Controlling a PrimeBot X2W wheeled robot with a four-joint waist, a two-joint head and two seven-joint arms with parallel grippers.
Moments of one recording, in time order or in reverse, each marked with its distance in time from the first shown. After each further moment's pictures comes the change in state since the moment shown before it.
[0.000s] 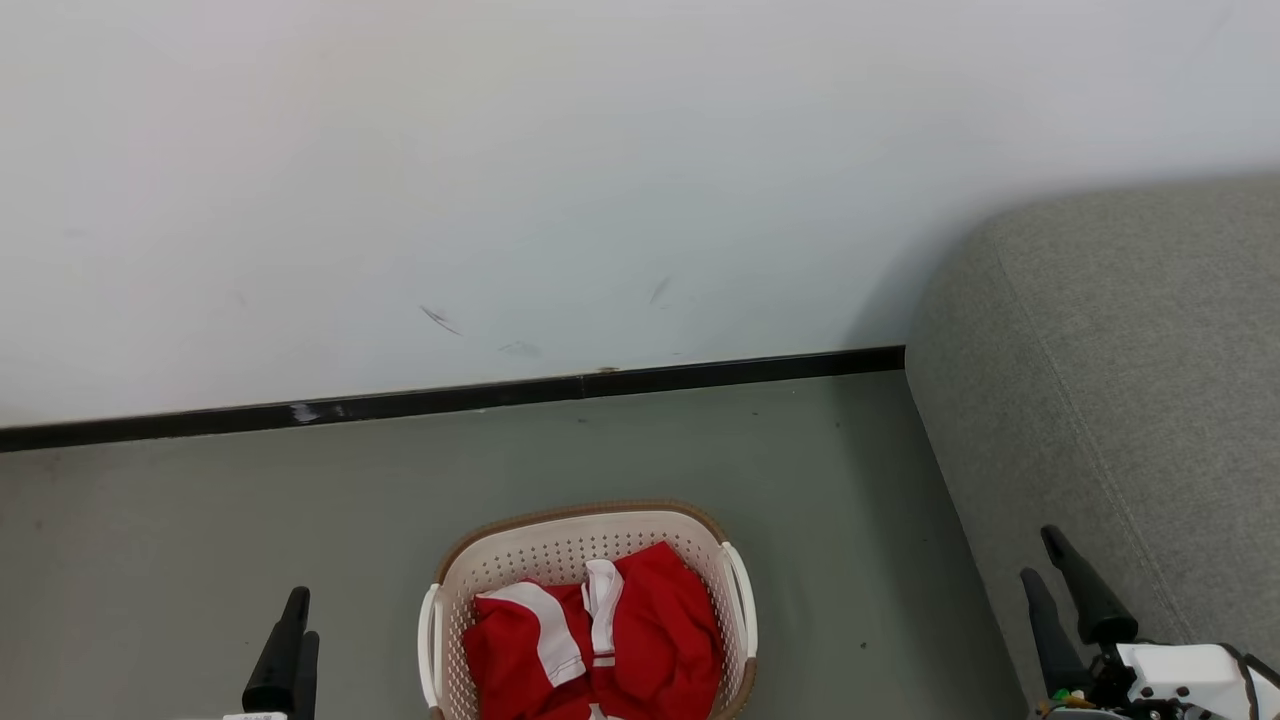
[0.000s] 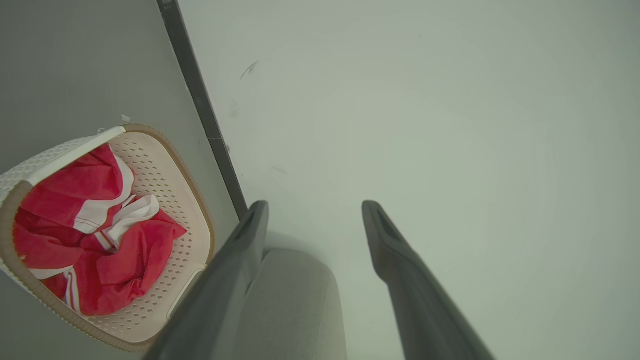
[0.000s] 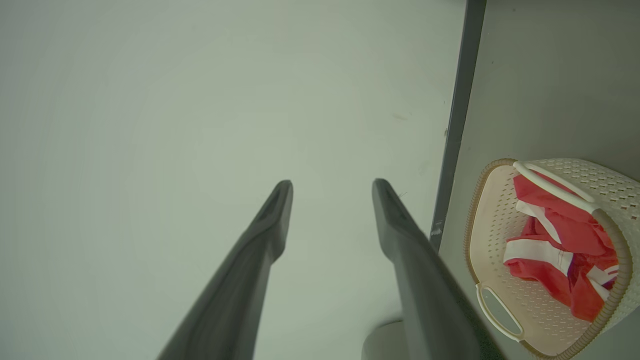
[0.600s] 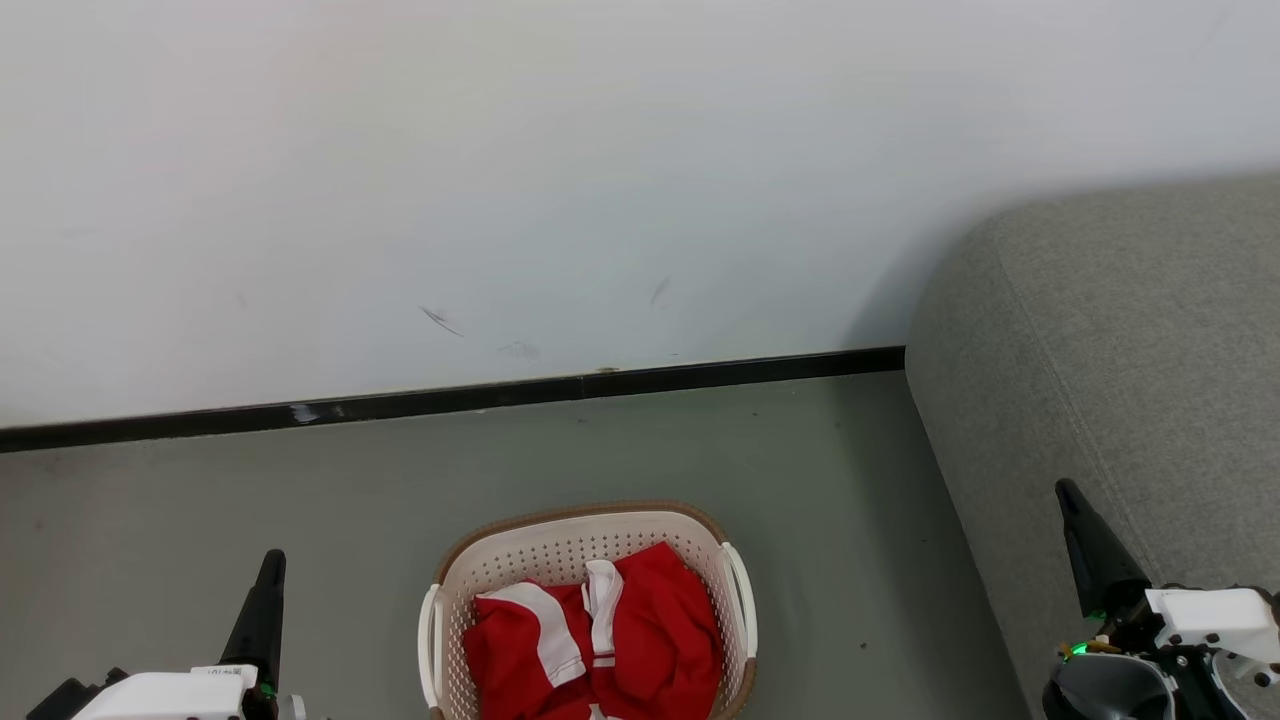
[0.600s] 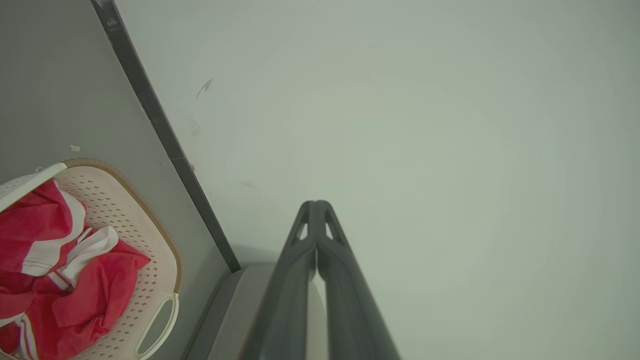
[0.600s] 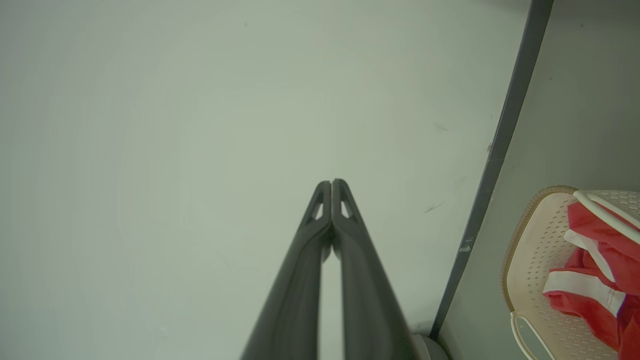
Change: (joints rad) left arm -0.048 0.036 0.009 -0.055 0.000 -0.002 0.001; right arm -0.052 -0.029 -0.008 -0.060 0.001 0.000 0.001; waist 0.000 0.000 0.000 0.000
